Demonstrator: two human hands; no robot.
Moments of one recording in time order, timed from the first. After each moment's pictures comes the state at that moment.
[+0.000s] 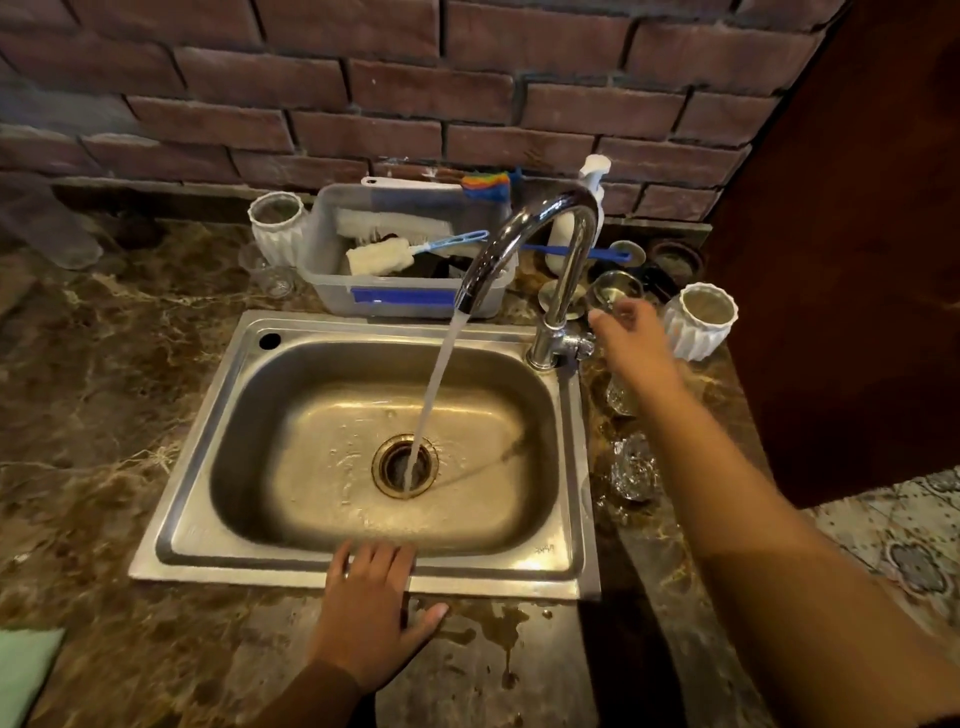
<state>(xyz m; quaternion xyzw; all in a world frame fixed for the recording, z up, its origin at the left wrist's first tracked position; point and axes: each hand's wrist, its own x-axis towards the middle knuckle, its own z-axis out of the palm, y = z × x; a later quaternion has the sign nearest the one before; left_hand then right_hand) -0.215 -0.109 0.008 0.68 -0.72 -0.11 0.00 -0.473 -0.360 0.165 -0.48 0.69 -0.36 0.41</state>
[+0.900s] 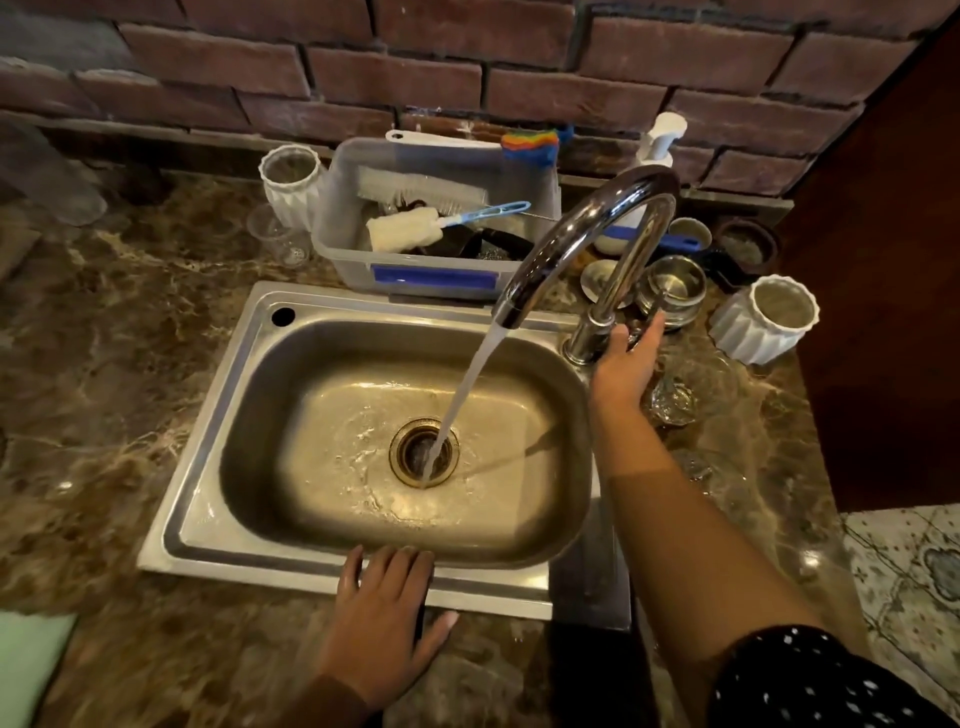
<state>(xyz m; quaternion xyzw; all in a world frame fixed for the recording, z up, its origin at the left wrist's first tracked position) -0.211 -0.111 0.003 0.66 -0.74 -0.11 -0.01 -0.430 -0.417 0.034 -0.34 0.71 -0.50 0.36</state>
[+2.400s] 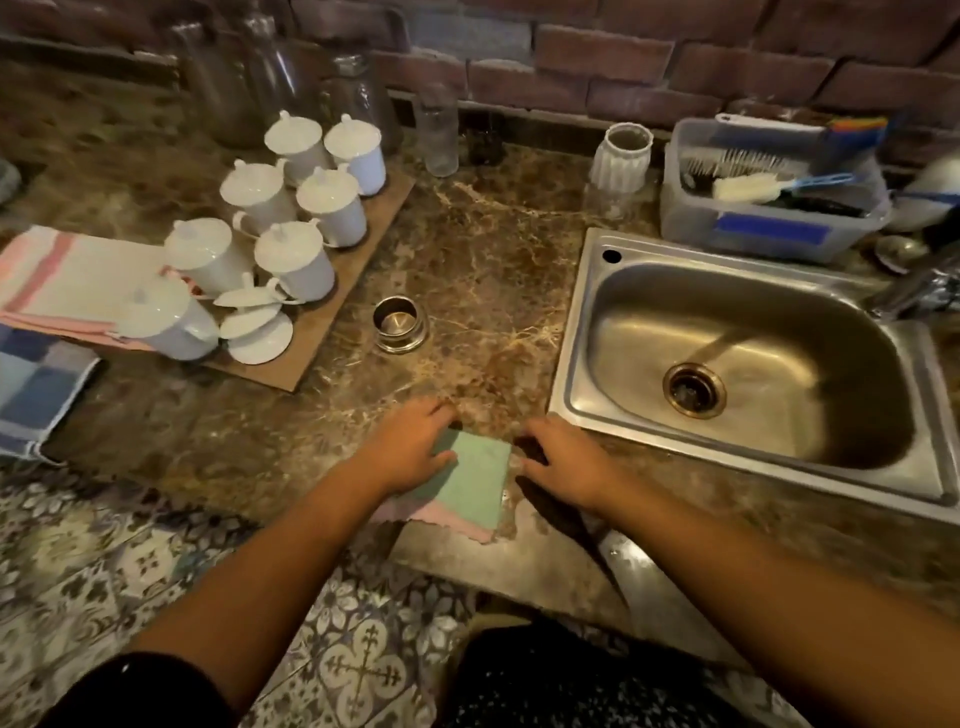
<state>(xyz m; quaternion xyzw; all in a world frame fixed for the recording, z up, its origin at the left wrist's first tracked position) 0.201 -0.012 0.067 0.66 -0.73 -0.20 -0.01 -0.034 -0.076 0.081 -0.83 0.43 0.04 0.34</state>
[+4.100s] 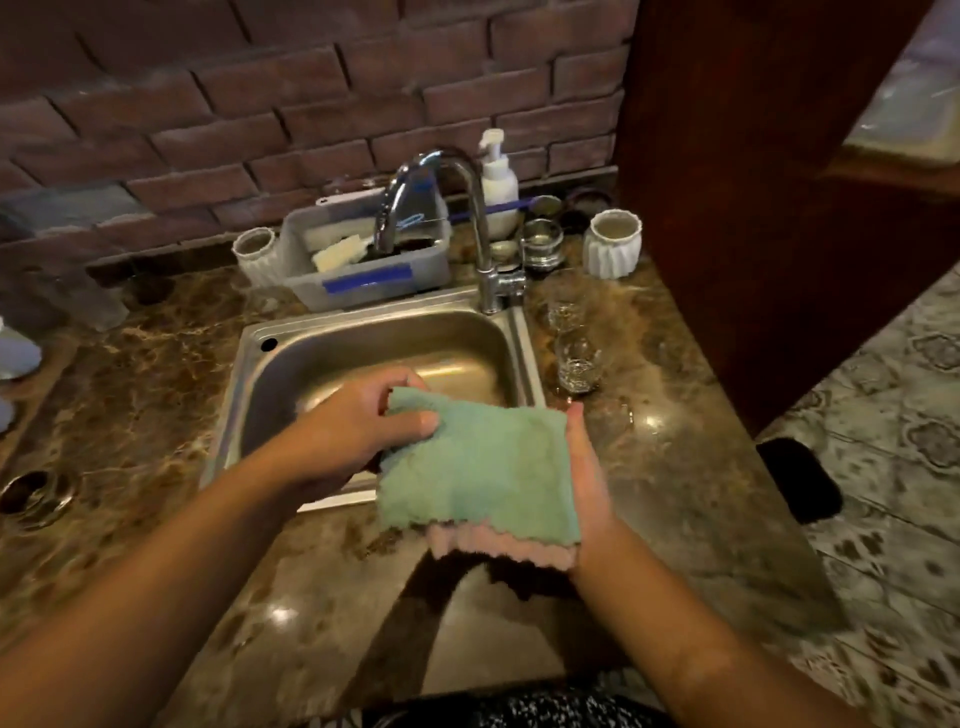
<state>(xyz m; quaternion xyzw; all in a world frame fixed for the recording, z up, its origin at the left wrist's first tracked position) -0.264 -0.126 0.245 0.52 -0.58 -0.58 0.24 -0.468 -0.086 0.155 -0.04 0.24 -0.44 0.86</state>
